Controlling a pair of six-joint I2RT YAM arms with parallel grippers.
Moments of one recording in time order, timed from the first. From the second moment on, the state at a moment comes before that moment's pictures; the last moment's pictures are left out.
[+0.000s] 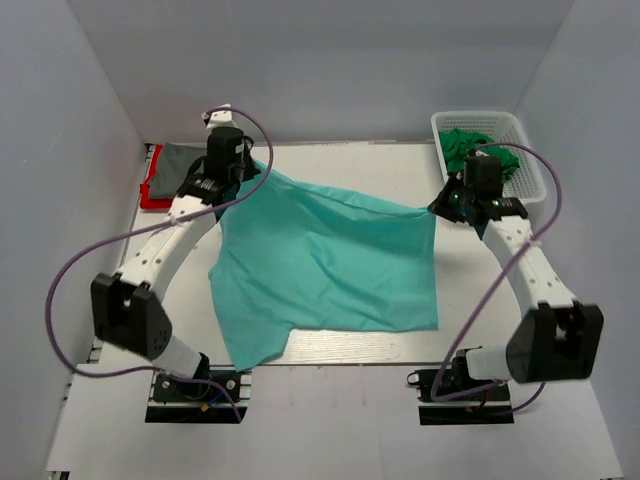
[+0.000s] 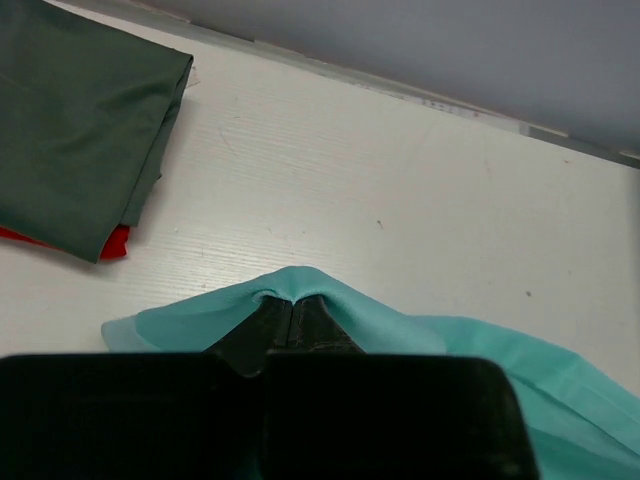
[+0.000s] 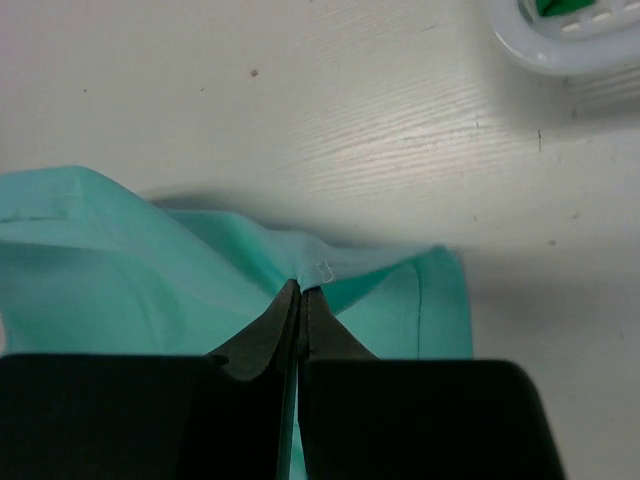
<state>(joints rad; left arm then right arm) -0.35 1.47 1.38 -0.31 -0.33 -0.43 0.11 1.29 1.12 -0.53 -0.09 0.47</state>
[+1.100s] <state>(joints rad) -0.17 2.43 2.13 -0.14 0.05 -0.43 0.13 2.07 1.85 -0.46 -0.16 0.21</state>
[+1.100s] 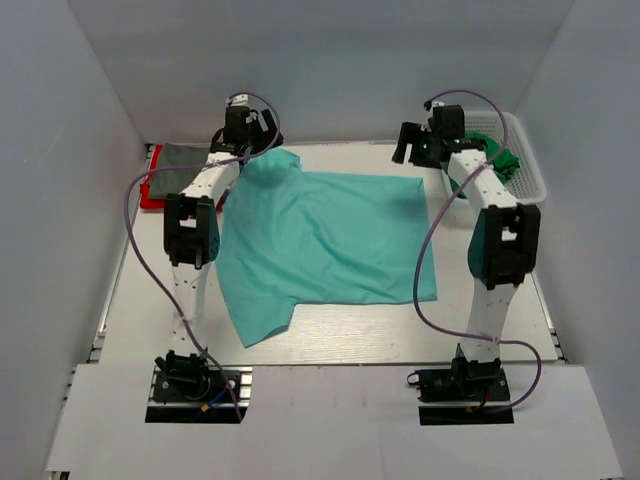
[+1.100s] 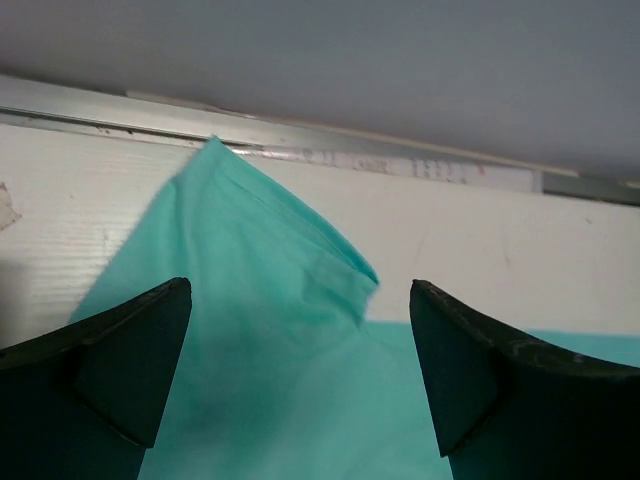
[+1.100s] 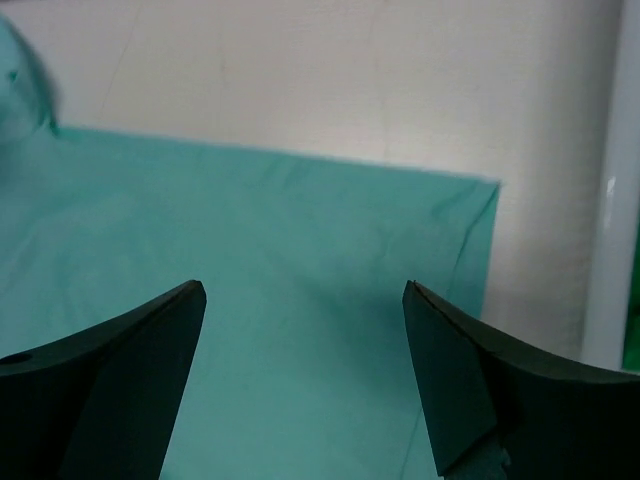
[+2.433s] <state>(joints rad) -0.19 1.87 1.20 -0.28 0.15 -0.53 0.12 2.34 1.92 -0.45 -0.01 0.27</state>
